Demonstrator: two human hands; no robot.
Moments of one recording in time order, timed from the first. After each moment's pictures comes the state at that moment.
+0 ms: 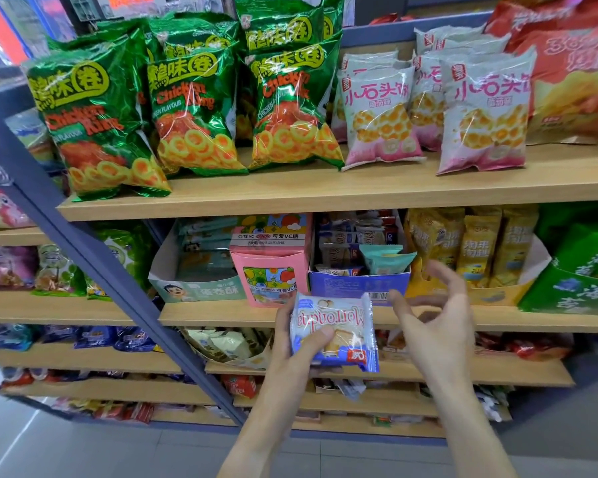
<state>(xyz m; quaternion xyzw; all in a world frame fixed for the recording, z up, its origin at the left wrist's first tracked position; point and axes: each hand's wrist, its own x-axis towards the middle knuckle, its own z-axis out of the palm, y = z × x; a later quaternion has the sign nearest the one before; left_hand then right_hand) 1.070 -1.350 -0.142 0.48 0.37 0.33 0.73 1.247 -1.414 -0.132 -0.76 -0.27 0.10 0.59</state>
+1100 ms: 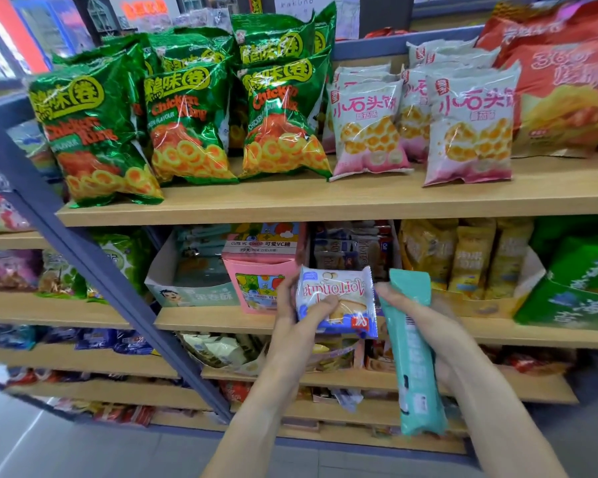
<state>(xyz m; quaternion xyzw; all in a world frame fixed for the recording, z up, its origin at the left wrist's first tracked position) 1.116 -1.326 -0.128 0.51 0.40 0.37 0.67 1.277 -1.416 -0.092 -0.65 -0.14 0.48 0.57</state>
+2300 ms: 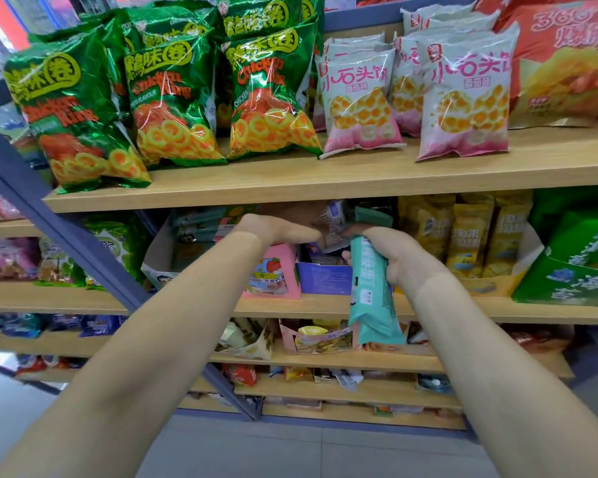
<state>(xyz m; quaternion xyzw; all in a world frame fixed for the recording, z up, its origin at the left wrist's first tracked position) 1.174 -1.136 -0.098 0.78 0.53 -0.18 0.29 1.303 -1.319 -0.086 -0.63 -0.12 0.54 0.55</state>
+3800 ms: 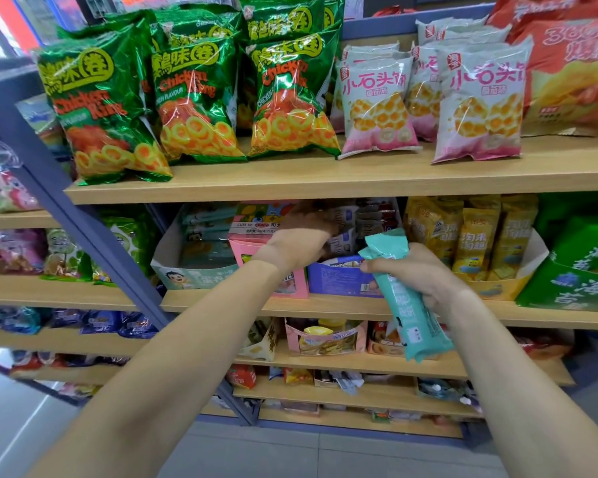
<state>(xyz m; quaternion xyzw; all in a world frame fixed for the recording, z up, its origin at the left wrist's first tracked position) 1.161 -1.195 -0.102 0.96 0.25 -0.03 -0.14 1.311 -1.360 -0.106 -0.71 -0.30 0.43 0.47</state>
